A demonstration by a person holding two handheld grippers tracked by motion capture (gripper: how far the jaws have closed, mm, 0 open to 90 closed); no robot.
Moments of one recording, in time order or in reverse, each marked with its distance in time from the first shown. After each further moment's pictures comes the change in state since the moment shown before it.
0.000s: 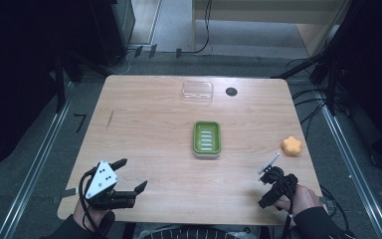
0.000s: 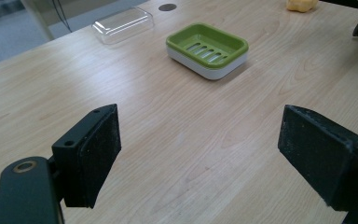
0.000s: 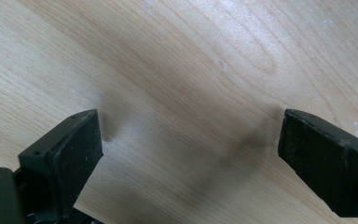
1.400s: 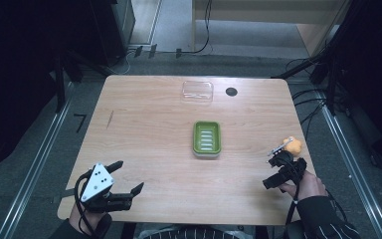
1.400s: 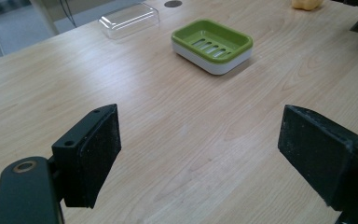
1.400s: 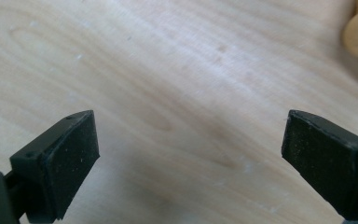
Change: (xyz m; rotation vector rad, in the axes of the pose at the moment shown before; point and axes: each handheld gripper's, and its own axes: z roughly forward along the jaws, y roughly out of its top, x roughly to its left) left arm 0.001 -0.005 -0.008 0.007 0.019 -0.018; right arm -0.032 0.013 -0.024 -0.175 -0.105 0.093
